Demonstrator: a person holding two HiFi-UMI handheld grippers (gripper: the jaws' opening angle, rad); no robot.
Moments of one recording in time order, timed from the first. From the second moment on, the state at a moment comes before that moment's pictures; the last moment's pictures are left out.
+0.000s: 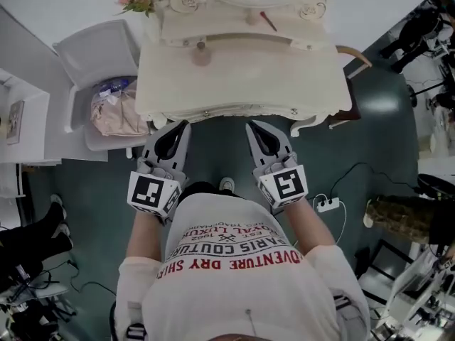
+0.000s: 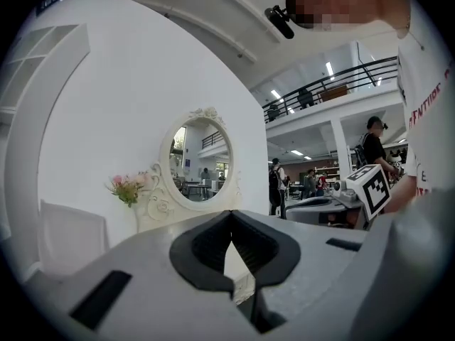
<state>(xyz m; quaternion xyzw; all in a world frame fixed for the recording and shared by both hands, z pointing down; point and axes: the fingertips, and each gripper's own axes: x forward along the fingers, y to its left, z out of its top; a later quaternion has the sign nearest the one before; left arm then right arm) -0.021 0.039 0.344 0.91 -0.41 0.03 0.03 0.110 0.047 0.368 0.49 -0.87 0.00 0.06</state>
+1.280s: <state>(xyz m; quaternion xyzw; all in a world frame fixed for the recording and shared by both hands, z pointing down) 0.013 -0.280 0.489 0.90 -0.42 0.09 0.09 0.125 -0.287 0.442 0.44 -0.89 0.04 0.08</state>
